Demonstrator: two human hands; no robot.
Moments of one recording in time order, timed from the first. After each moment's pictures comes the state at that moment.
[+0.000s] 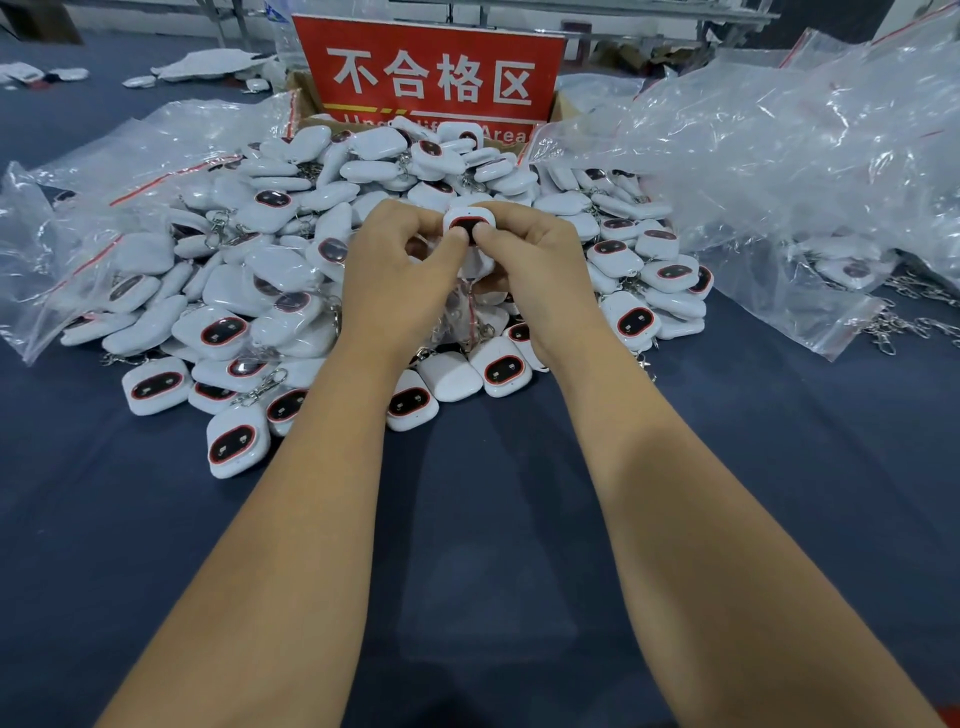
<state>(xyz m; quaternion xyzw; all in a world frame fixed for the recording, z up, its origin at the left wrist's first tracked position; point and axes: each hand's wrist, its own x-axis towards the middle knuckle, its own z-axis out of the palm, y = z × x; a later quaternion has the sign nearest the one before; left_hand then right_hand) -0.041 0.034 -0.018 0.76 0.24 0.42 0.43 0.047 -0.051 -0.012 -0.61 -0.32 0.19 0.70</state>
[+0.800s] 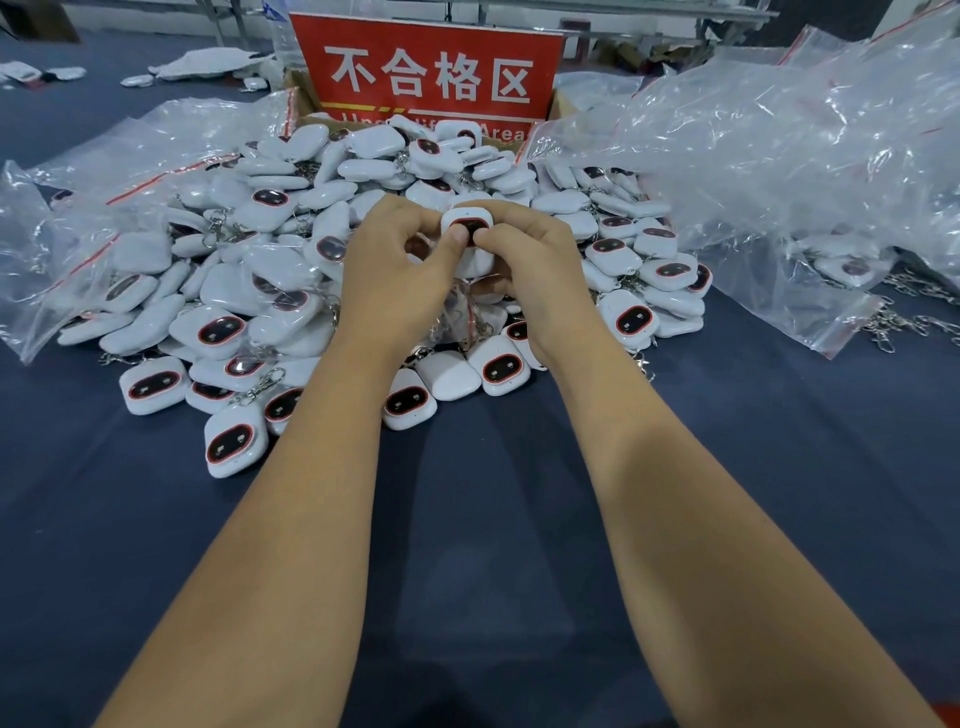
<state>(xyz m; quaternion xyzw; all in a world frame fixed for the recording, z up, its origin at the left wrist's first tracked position) -0.043 0.034 -0.015 0.79 0.23 0.41 0.39 0.046 -0.053 -0.010 -0.59 -0.32 0.21 0.71</state>
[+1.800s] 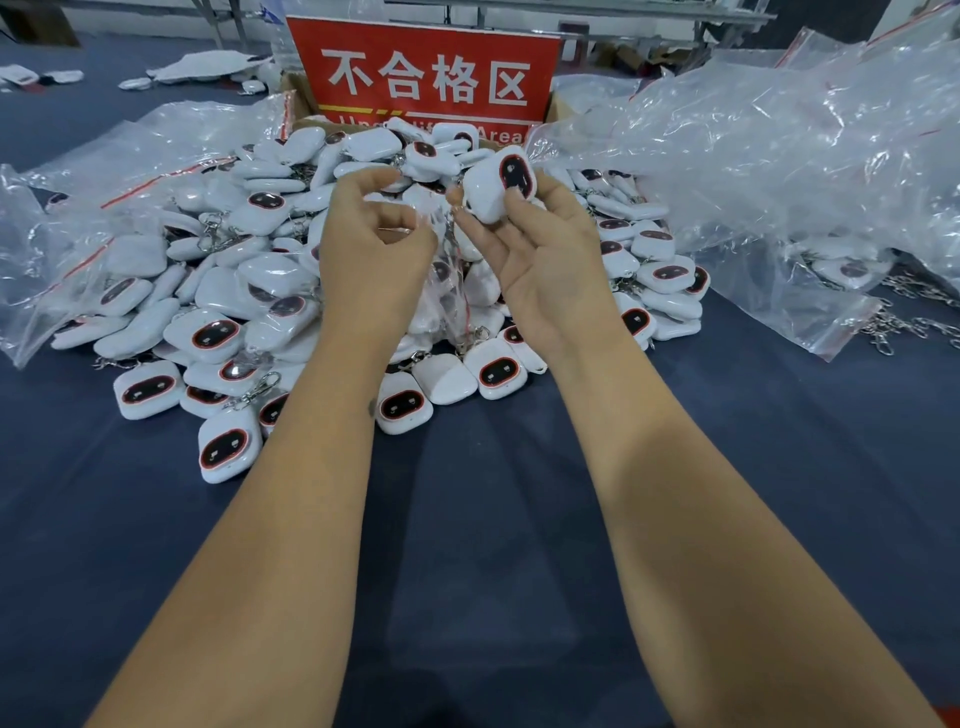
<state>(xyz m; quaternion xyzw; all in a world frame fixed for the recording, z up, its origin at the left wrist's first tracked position) -0.042 0.038 -0.007 0.69 0.26 0.45 0.50 0.046 -0.052 0.000 -0.34 -0.24 0.31 0.85</state>
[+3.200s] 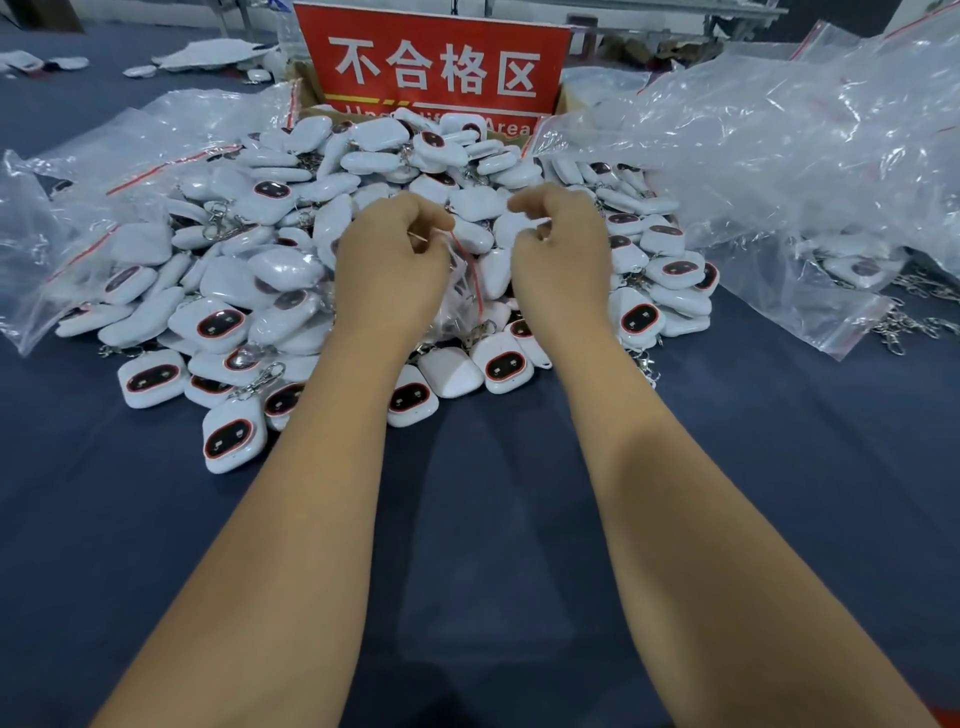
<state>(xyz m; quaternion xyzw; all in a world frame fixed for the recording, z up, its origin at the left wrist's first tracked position) -0.039 0.040 -0.017 0.79 0.29 0.40 0.36 0.048 -0.054 -0.012 -0.79 -0.30 -0.06 0.52</state>
